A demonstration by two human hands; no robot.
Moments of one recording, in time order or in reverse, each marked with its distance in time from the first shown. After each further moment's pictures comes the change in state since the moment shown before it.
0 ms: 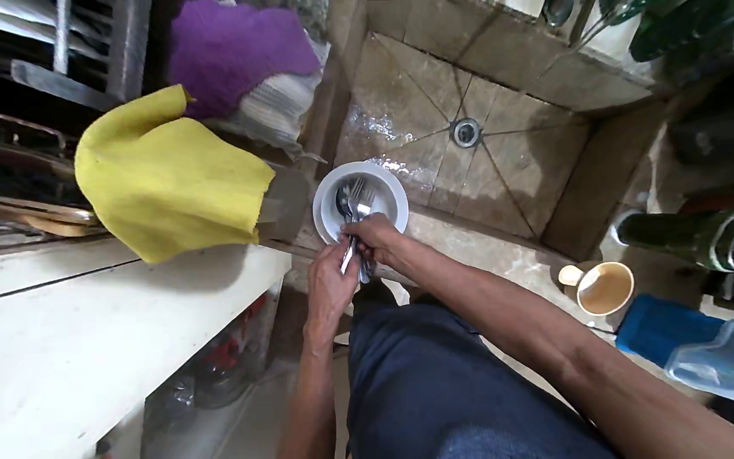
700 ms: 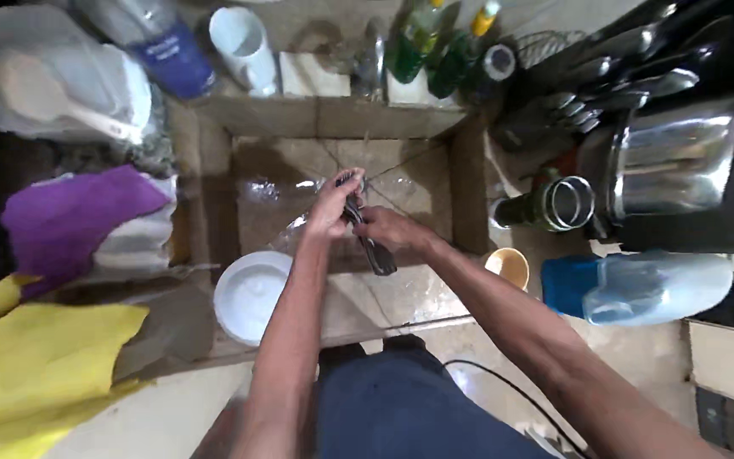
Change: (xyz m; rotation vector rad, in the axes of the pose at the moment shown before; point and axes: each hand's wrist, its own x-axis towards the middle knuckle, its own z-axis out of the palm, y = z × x) left_hand 0.196 0.231 0.129 -0.893 -0.643 -0.033; right_hand -0.046 -0.036 -0.254 -0.476 0.146 -0.501
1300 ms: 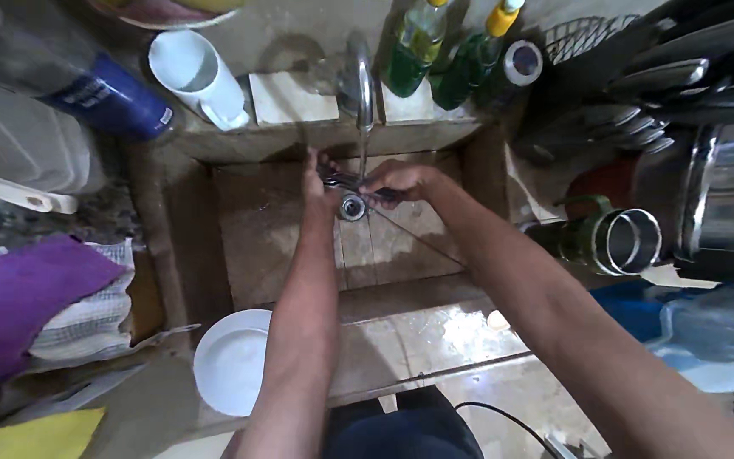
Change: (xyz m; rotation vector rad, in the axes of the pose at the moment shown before) left_hand 0.211 -0.031 -0.036 -0.681 0.233 0.183; right_hand 0.155 0.035 -0.136 0.337 -0.189 0.161
